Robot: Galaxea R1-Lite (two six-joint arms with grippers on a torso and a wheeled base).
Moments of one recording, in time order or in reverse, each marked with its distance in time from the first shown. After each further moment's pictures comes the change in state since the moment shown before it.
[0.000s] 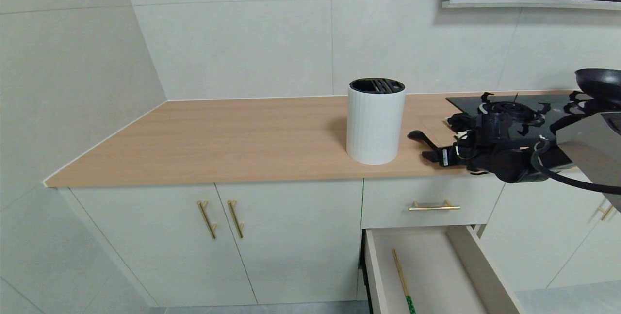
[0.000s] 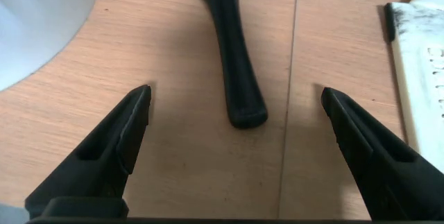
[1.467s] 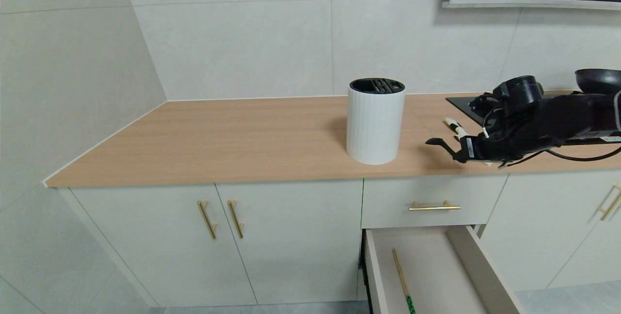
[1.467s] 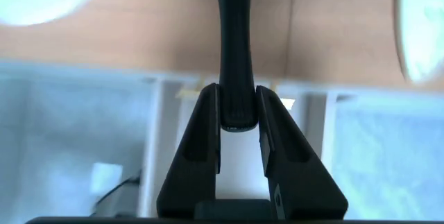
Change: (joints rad) left arm 0.000 0.000 0.000 0.000 0.000 0.000; right arm 0.024 -0.319 -0.044 0.722 0.019 0.173
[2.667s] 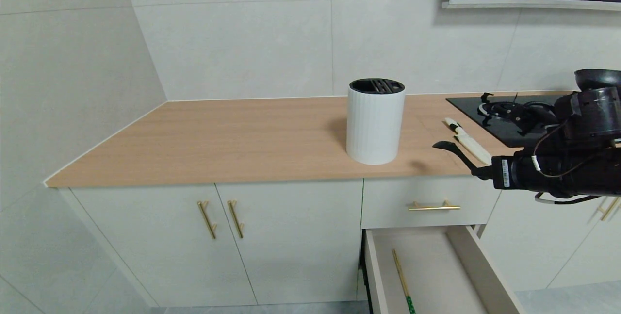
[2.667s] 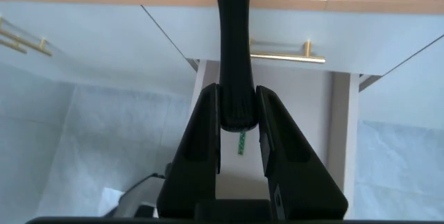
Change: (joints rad) left arm 0.000 0.000 0.000 0.000 0.000 0.000; right arm 0.081 -0.412 0.611 -0.374 -0.011 0.021
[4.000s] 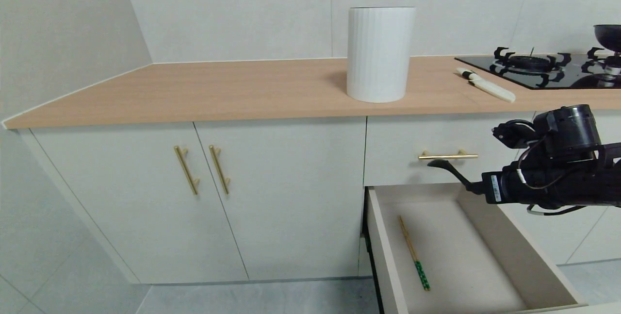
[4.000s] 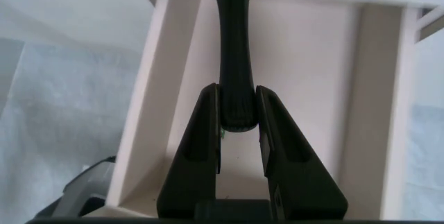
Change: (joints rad) left arm 0.000 0.000 0.000 -0.001 0.000 0.000; right arm 0.000 0.071 0.022 -0.001 -0.002 -0.047
